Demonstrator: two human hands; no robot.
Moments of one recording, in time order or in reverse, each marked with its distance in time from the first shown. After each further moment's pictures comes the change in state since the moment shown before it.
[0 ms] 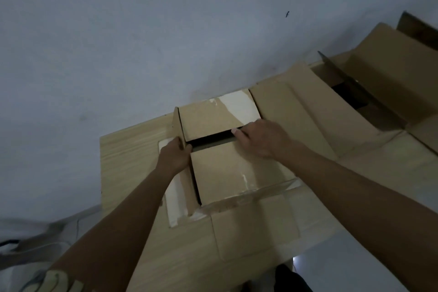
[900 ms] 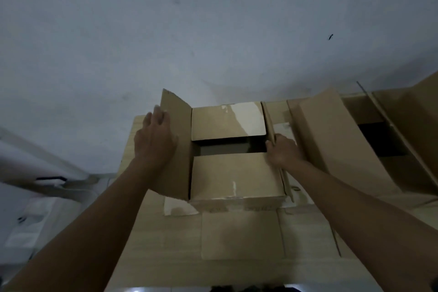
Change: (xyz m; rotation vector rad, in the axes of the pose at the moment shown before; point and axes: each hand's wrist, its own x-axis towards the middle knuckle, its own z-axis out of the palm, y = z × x) left_hand -0.063 0.049 -0.052 0.612 0.421 -0.044; right_hand 0.040 0.085 0.031 0.290 -0.137 0.247
